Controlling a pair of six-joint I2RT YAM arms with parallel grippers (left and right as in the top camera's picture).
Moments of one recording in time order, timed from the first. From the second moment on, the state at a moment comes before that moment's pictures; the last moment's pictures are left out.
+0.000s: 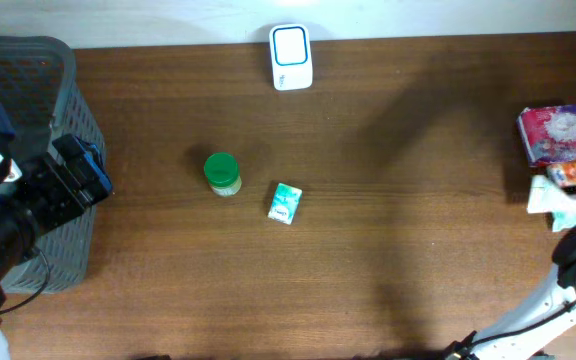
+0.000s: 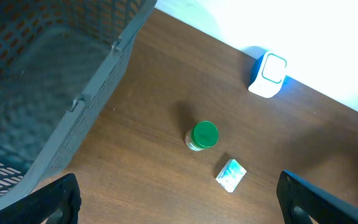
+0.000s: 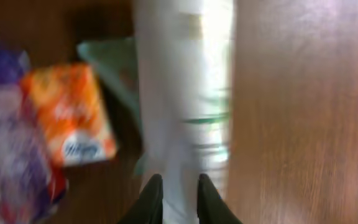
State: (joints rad) left arm 0.12 1.34 2.27 -1.69 0.03 -0.36; right arm -0.69 2.15 1.90 -1.26 0.20 1.01
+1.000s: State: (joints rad) left arm 0.12 1.34 2.27 -1.69 0.03 -0.36; right arm -0.35 1.96 2.05 -1.41 -0.40 0.29
